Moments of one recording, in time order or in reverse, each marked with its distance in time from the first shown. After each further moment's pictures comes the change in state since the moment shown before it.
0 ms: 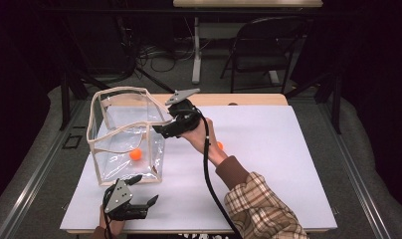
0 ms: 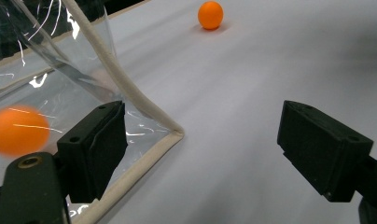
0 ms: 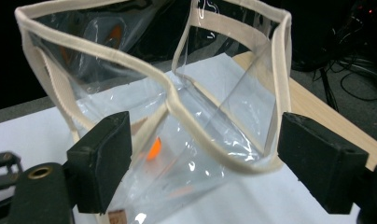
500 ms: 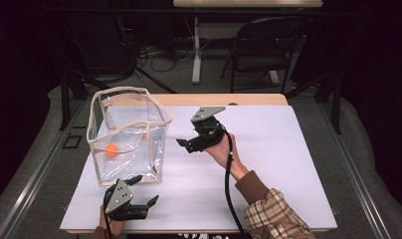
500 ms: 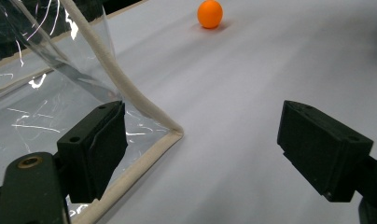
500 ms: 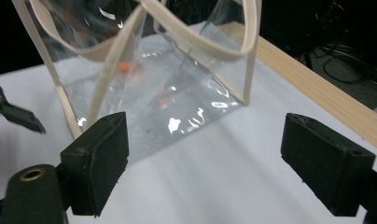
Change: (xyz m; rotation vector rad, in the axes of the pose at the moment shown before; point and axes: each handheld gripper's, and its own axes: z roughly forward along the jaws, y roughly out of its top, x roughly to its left) left arm -0.001 0.000 0.000 0.003 0.000 0.005; right arm -0.011 -0.062 -0.038 0.021 -0.053 -0.002
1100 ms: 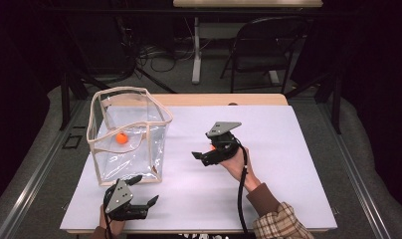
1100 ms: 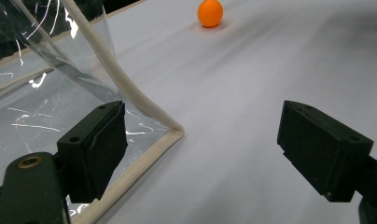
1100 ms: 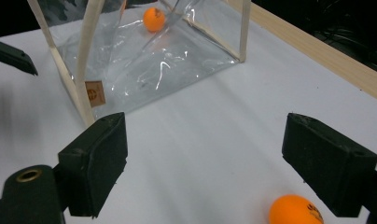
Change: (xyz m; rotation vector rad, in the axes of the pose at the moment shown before) left arm 0.000 0.000 0.000 0.002 0.001 0.002; right arm -0.007 -0.056 -0.018 0.025 -0.003 0.015
